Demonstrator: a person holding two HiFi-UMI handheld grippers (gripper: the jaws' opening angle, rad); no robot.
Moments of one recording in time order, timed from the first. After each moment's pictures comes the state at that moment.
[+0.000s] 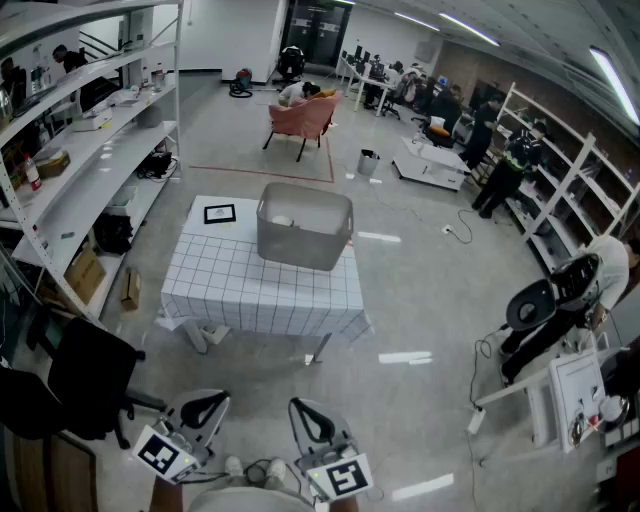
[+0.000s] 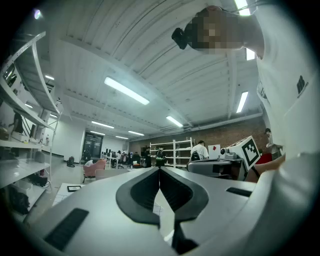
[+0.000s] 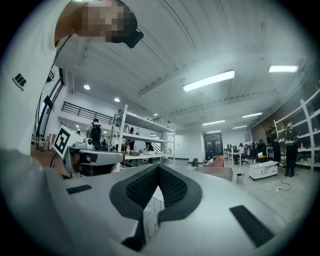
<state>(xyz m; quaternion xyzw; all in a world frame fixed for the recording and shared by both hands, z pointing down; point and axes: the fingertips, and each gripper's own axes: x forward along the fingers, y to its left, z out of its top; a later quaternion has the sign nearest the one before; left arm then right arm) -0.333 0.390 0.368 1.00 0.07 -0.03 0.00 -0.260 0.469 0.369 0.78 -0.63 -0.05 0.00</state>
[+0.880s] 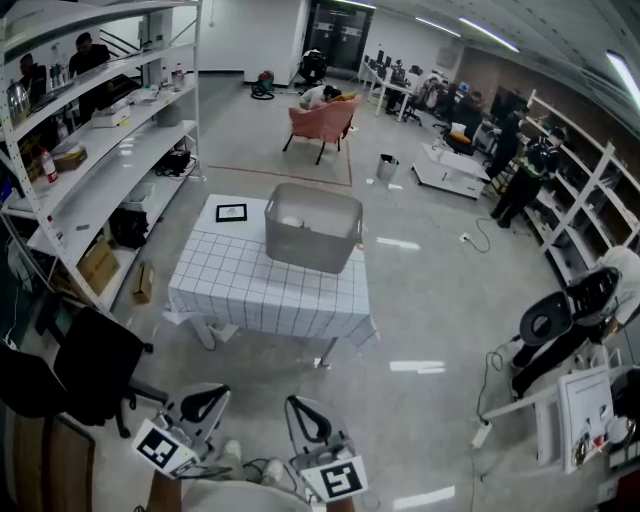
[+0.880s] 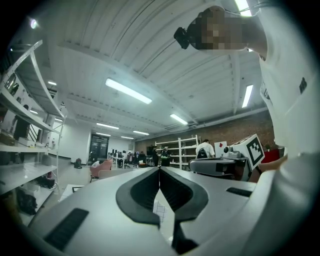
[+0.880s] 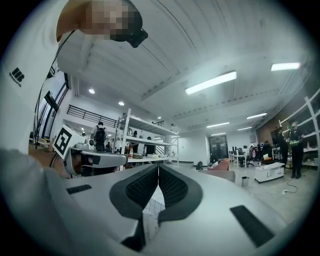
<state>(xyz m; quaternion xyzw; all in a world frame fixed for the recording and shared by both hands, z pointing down) -0.308 0.412 0.361 1.00 0.03 -0.03 0.00 -0.241 0.486 0.355 0.76 -0.65 -0.07 -0.02</state>
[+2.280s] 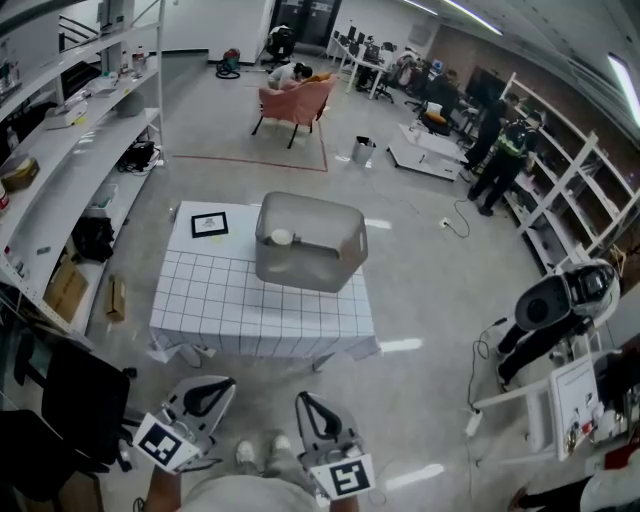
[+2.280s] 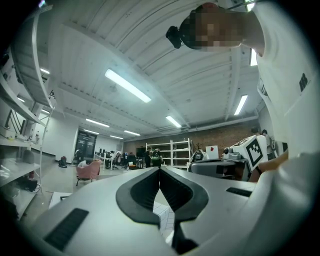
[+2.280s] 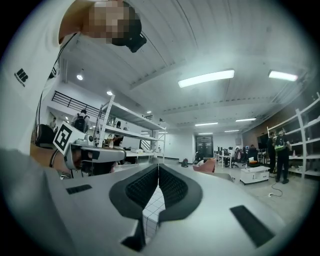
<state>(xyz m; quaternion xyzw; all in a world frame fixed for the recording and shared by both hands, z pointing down) -0.188 0.239 0.369 0.99 0.11 -0.03 0.00 -0.129 0.328 0.368 0.81 -0.58 -0.05 0.01</state>
